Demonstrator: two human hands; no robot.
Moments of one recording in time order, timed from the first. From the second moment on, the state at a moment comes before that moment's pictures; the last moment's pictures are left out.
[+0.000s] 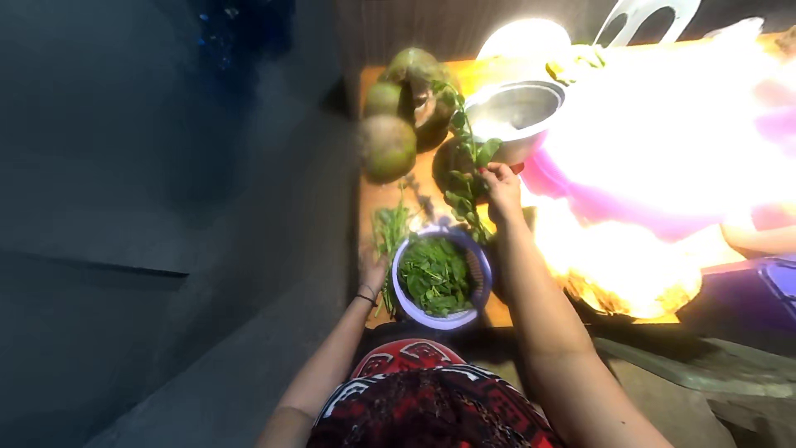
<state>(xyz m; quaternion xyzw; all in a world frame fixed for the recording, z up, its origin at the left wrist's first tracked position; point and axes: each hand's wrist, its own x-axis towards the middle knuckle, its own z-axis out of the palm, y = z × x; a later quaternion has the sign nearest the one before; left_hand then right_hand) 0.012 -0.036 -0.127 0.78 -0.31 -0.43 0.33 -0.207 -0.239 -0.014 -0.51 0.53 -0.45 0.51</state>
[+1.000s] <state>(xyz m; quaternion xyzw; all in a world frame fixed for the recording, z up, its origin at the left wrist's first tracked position) -0.012 -0.024 0.001 0.59 -0.35 -0.54 0.49 -0.143 -0.153 0.008 -0.46 0.39 -0.51 0.61</state>
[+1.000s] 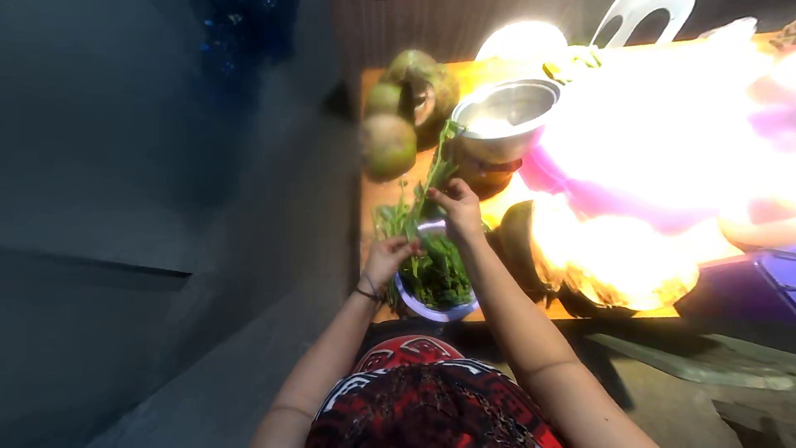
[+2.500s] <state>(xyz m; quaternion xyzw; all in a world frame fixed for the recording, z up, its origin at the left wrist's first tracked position) -0.021 -0.030 0.002 0.48 -0.11 -0.71 0.51 -0.147 -0.092 -0.003 -0.34 0.51 -0.42 0.67</state>
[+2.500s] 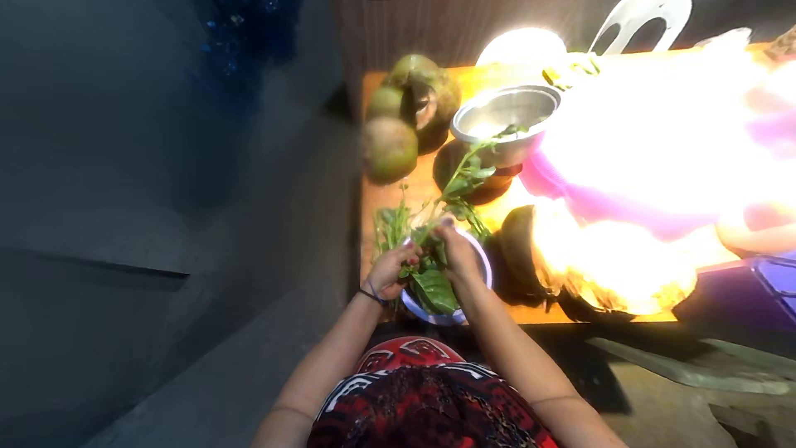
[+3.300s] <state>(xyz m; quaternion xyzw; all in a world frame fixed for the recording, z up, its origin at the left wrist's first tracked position) -0.009 -0.020 -0.005 0.34 0.00 -0.79 0.50 -0.188 -0.105 -0.018 -0.58 0.37 -0.32 0.65</state>
